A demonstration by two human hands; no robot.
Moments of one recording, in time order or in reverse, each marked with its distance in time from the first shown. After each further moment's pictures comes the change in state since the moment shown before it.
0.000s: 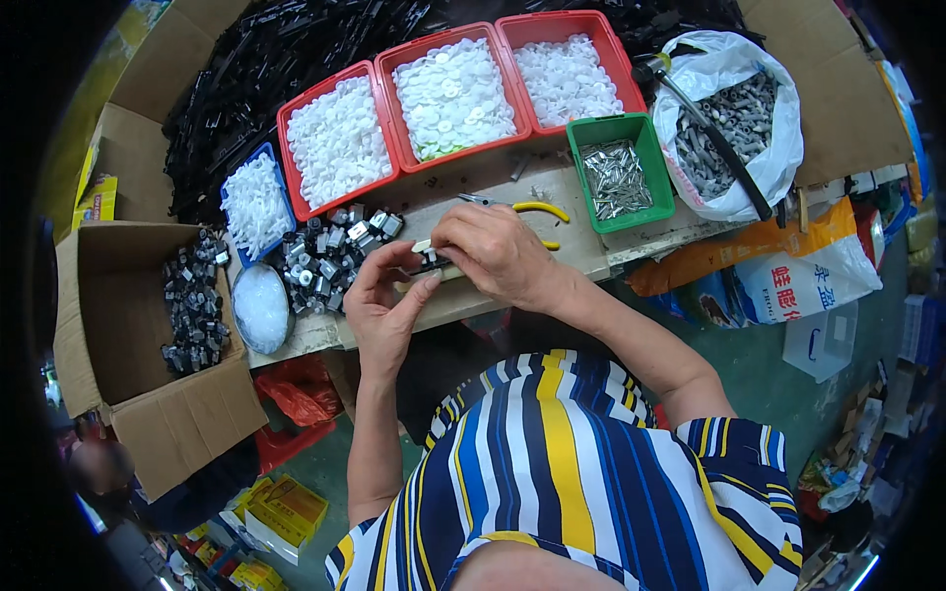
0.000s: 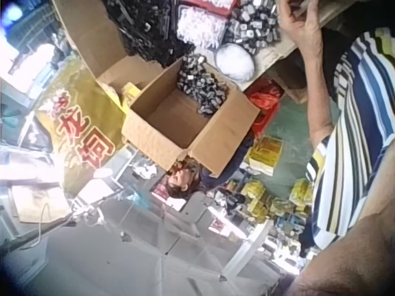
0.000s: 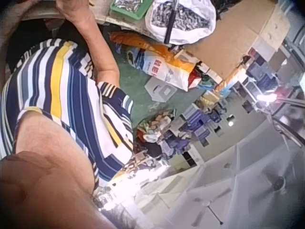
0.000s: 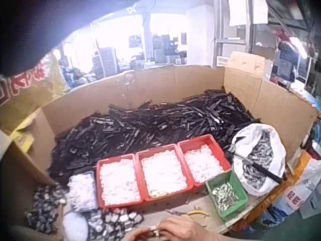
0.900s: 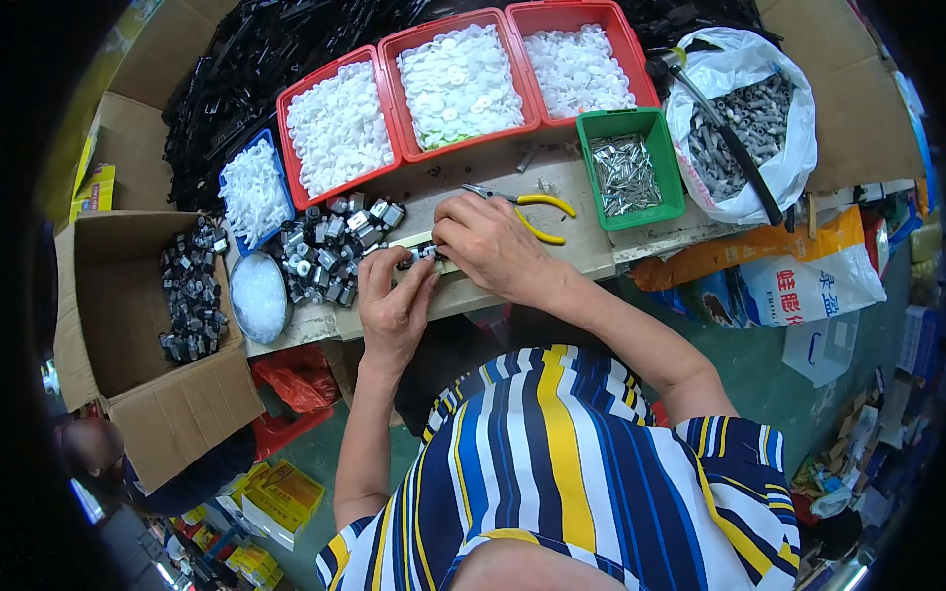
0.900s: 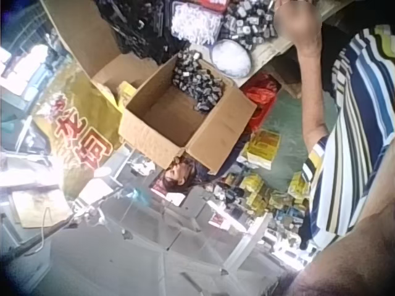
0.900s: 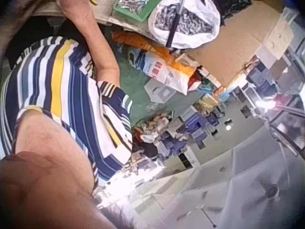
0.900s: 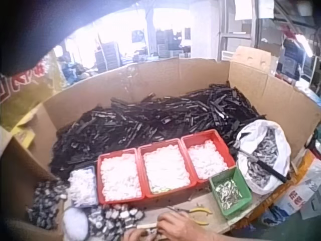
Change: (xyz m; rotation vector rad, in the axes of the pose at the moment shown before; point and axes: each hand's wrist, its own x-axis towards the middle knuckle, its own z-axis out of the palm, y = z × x) left_hand -0.004 -0.019 -0.009 0.791 -0.043 0.517; right_hand -0.007 0.014 0.019 -0.179 -0.091 0.009
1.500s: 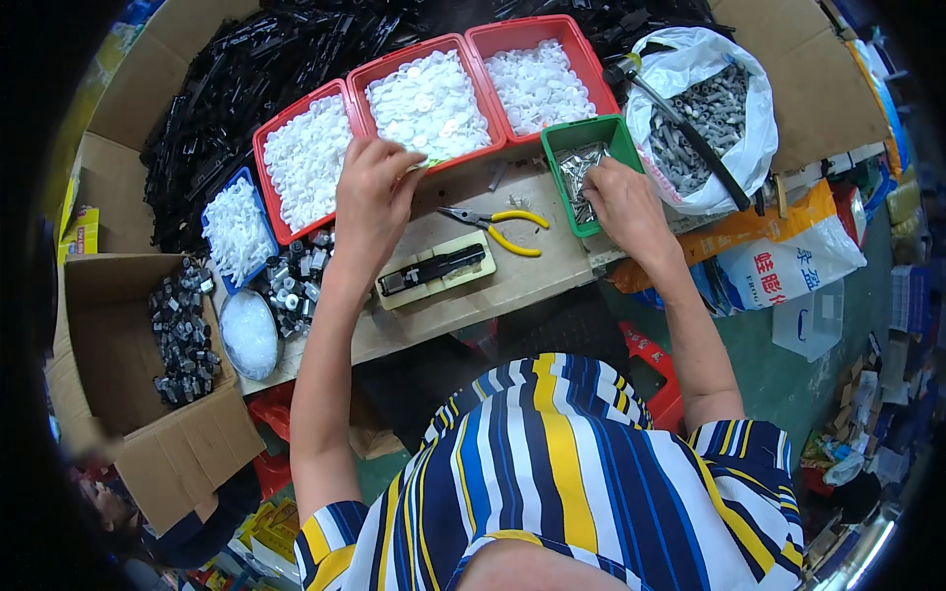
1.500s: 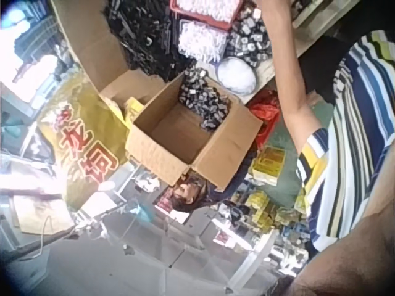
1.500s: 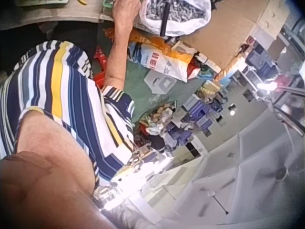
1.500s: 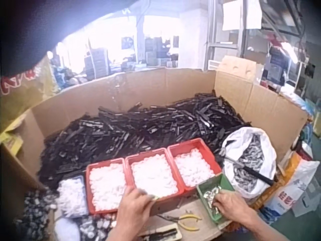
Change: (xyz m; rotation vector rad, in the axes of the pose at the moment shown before) left_hand 0.138 -0.024 0.024 -0.071 -0.009 0.166; right_hand -0.061 0.066 -0.120 -0.450 -0.053 0.563
